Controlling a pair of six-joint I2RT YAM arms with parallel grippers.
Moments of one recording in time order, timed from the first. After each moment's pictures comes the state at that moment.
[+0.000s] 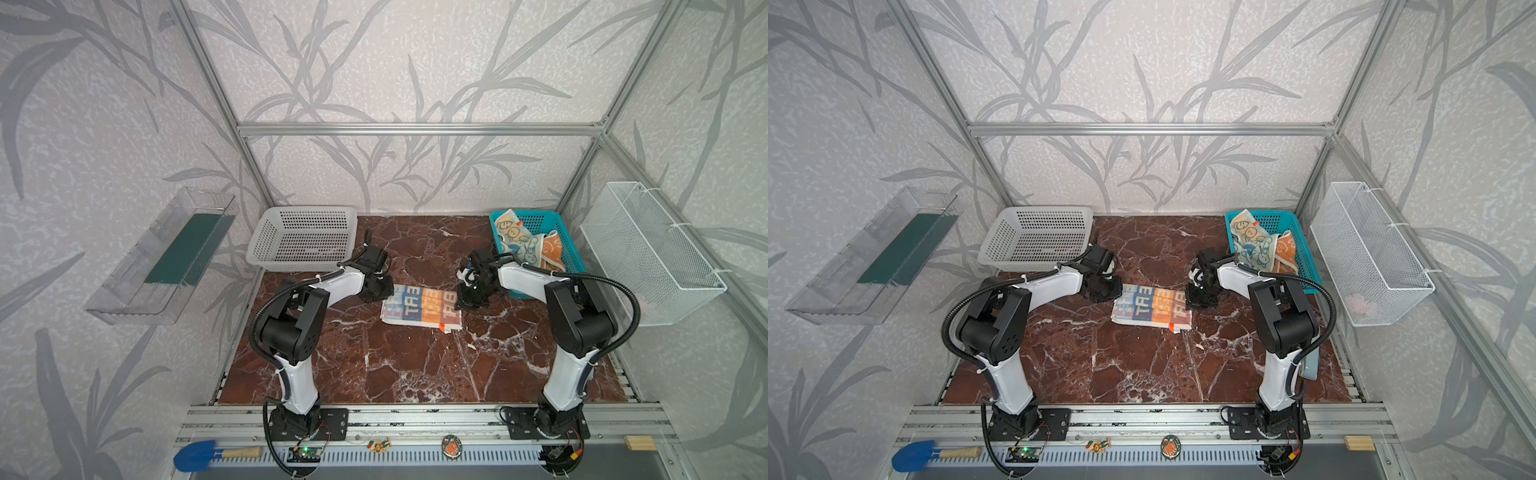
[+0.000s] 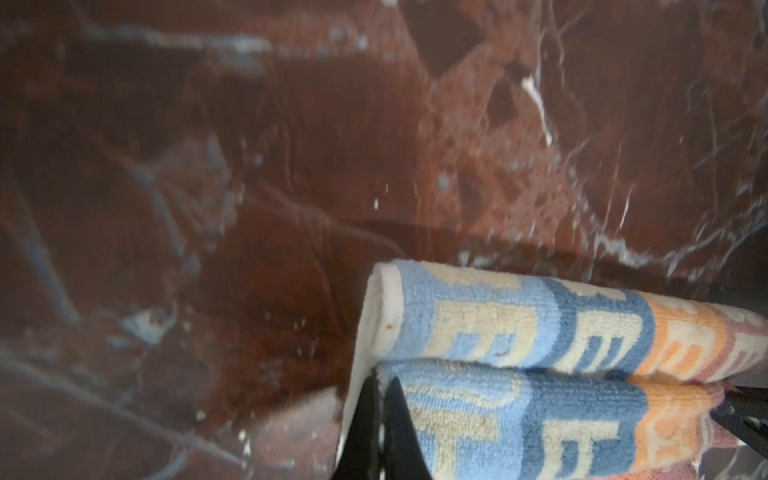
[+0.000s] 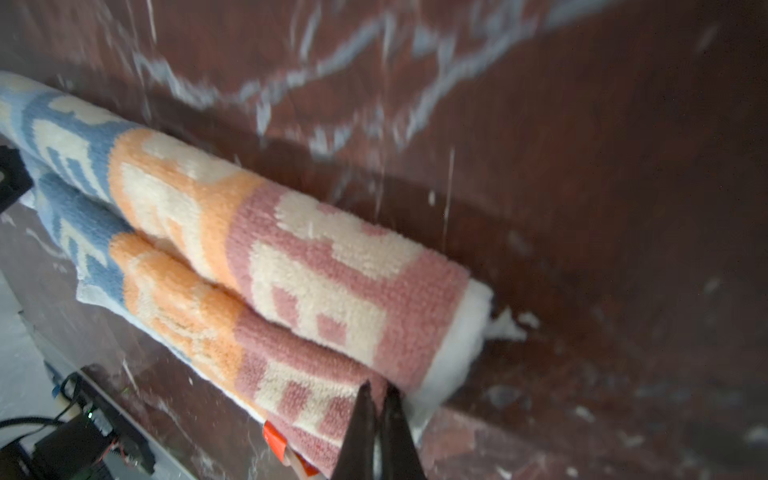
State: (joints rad) left arm -0.39 1.88 1.18 -0.45 0.12 -0.55; right arm 0.34 1.91 1.21 -0.64 -0.42 0.34
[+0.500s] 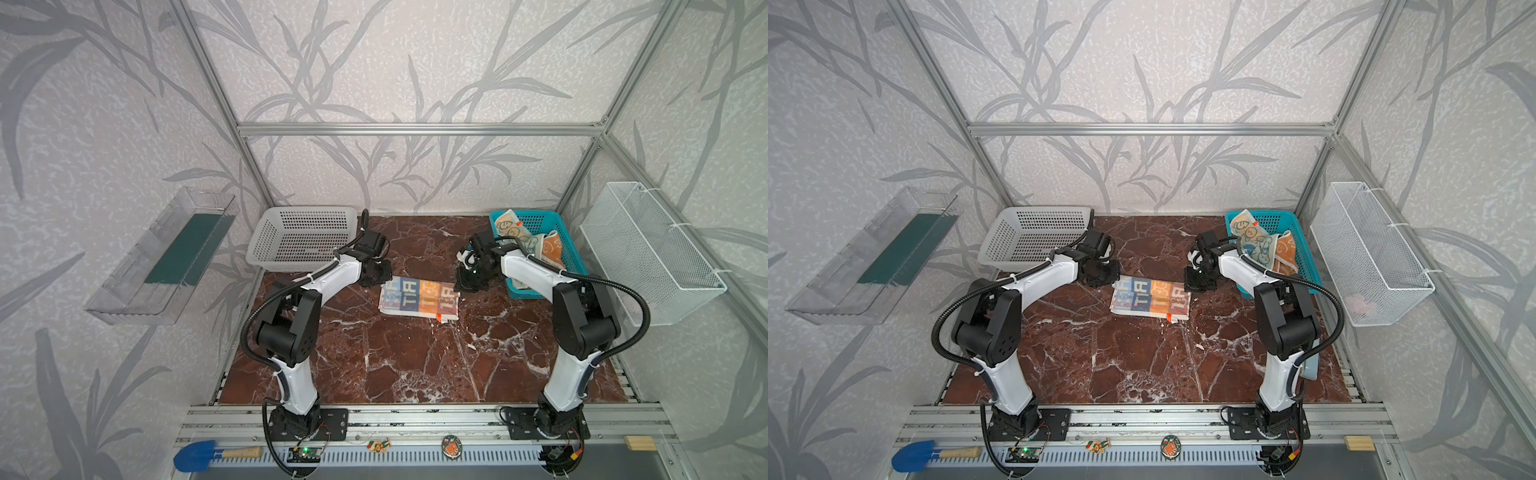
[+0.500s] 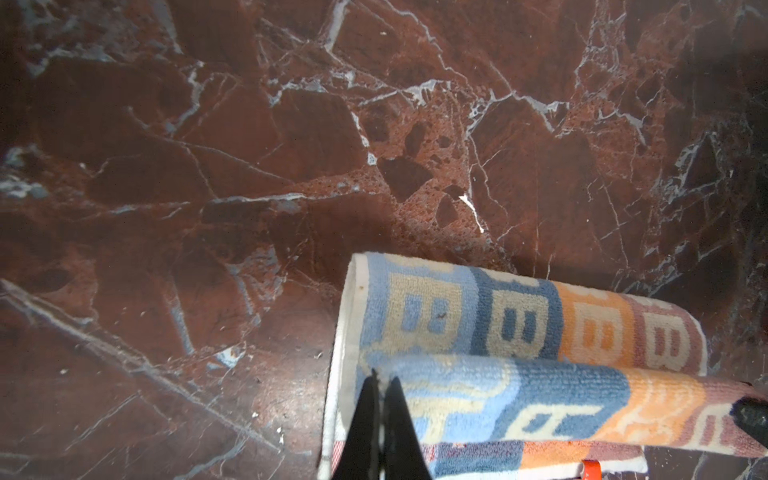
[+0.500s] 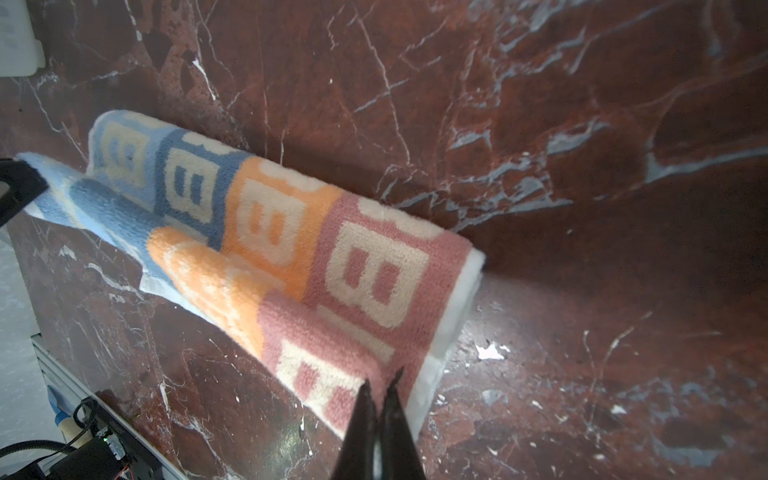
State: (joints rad) left arm -0.37 1.81 1.28 -0.55 0.07 -0.52; right arm 0.33 1.86 1.32 -0.72 -0.39 0.32
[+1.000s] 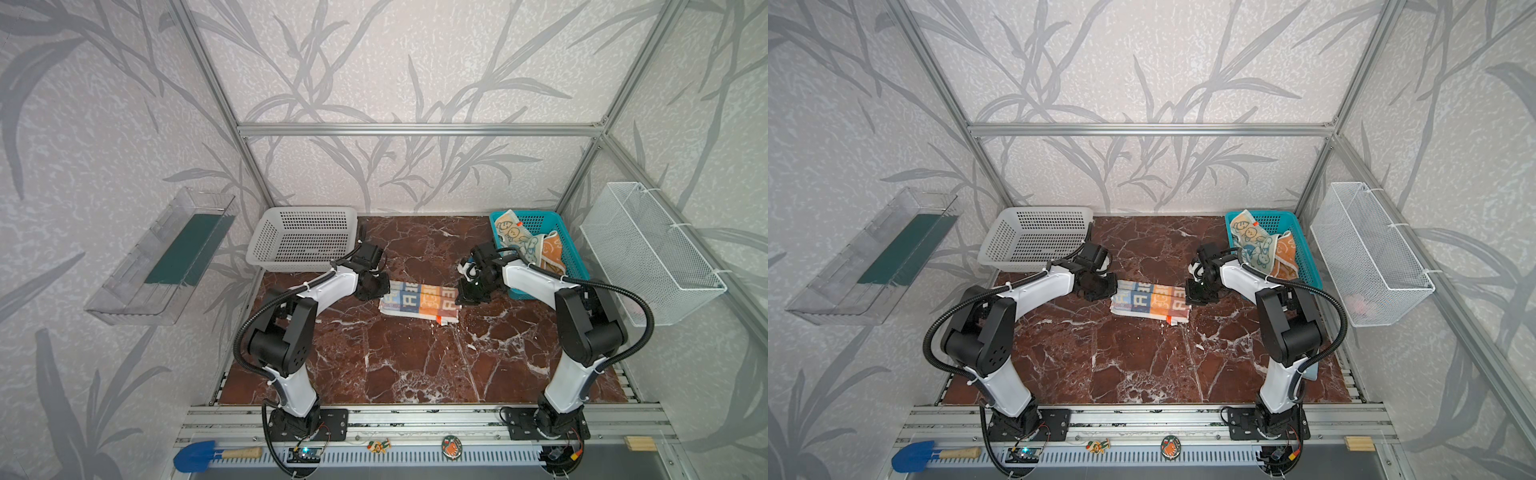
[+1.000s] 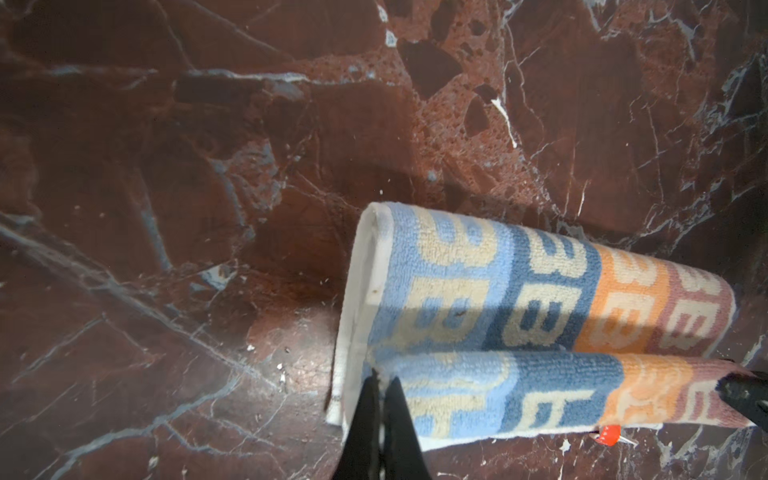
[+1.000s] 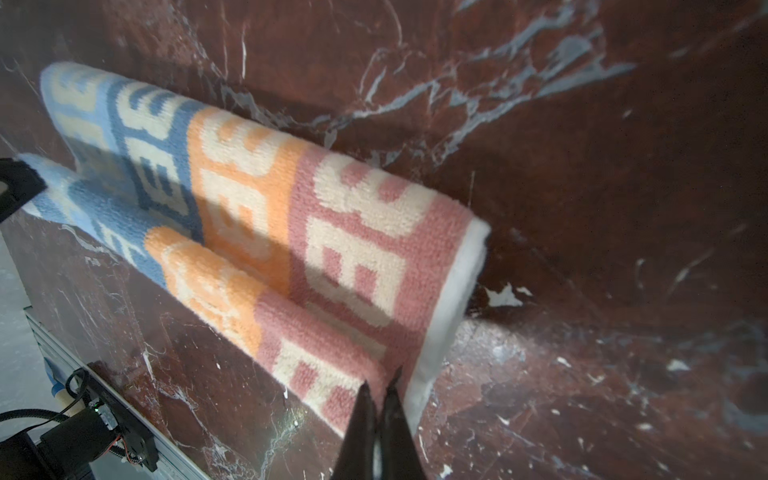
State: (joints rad) left arm -0.38 1.75 1.12 -0.51 0.12 -0.54; right arm 0.35 1.82 1.17 -0.67 -0.41 0.32
